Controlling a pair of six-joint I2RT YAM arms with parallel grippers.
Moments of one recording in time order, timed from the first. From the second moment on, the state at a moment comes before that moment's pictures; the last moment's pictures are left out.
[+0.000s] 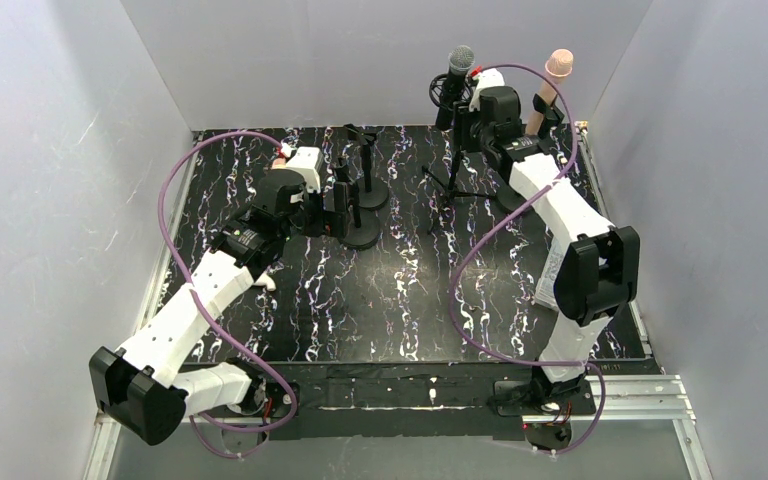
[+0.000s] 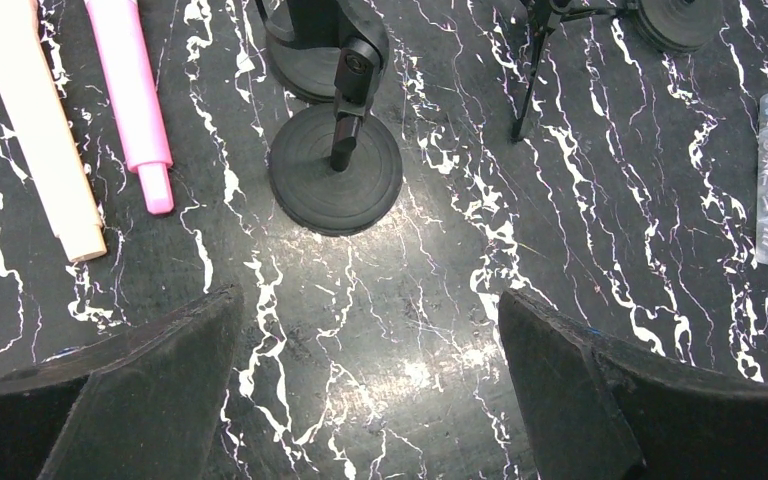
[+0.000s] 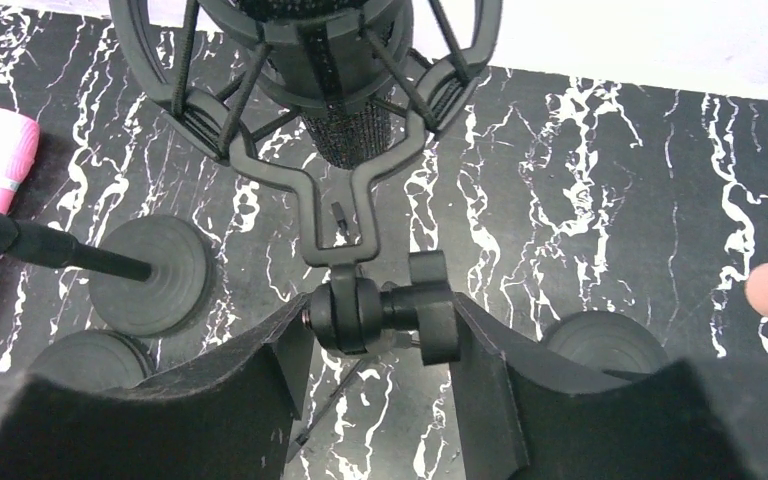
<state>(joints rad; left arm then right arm) -0.51 1.15 1.11 -0.51 -0.09 -0.27 0.35 1.78 1.65 -0.30 0.10 0.10</state>
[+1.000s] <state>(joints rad) -0.51 1.16 1.16 -0.54 -0.05 -0.26 0.34 1.80 1.70 -0.31 0.00 0.14</state>
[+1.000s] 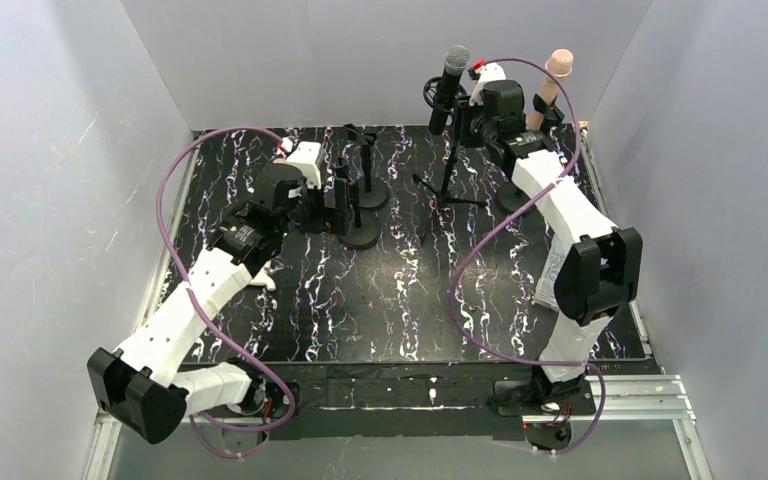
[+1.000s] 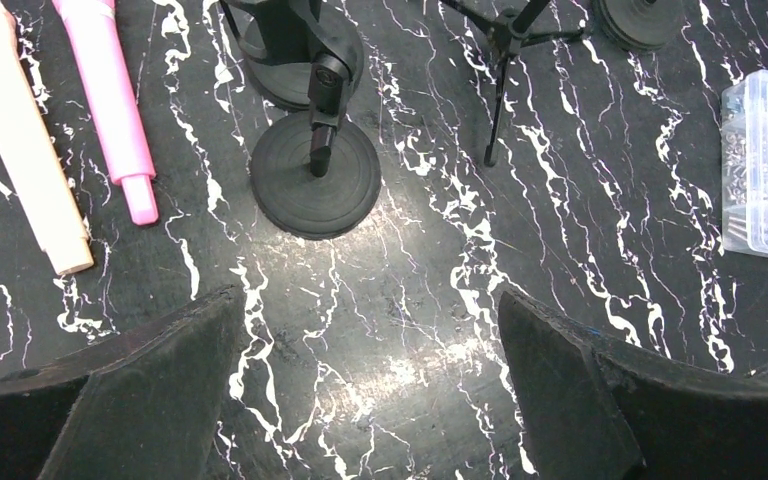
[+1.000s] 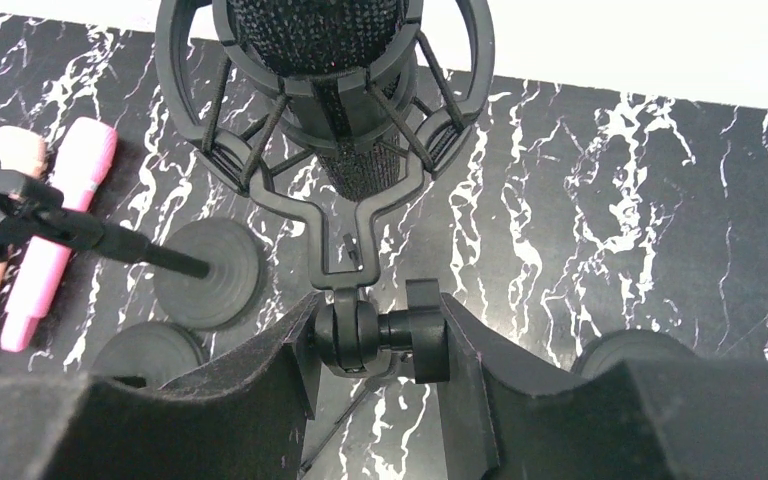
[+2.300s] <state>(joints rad) -0.53 1.32 1.45 -0.35 0.47 -0.12 0.74 1.15 1.13 -0.42 -0.18 0.16</state>
